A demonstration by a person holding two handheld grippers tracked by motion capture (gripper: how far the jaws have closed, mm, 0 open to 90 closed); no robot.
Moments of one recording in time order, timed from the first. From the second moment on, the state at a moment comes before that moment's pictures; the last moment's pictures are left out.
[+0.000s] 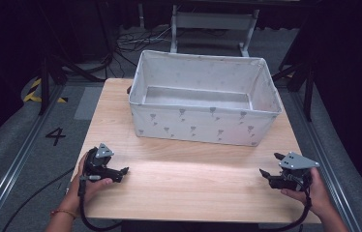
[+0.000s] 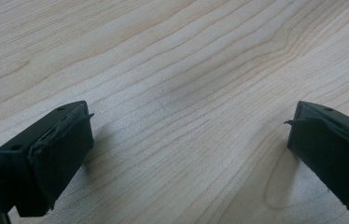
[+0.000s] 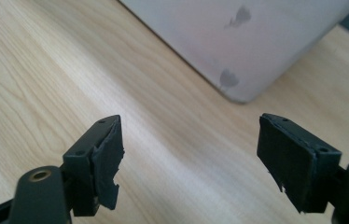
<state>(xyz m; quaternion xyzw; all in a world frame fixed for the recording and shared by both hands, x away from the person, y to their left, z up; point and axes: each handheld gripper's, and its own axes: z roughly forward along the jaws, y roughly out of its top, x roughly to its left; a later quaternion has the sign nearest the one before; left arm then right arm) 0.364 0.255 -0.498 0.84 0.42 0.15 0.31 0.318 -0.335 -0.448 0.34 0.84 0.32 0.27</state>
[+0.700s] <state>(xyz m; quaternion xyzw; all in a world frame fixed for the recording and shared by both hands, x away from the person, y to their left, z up) 0.364 0.255 -0.498 0.84 0.42 0.15 0.31 0.298 -0.378 -0.502 0.45 0.80 0.35 0.18</state>
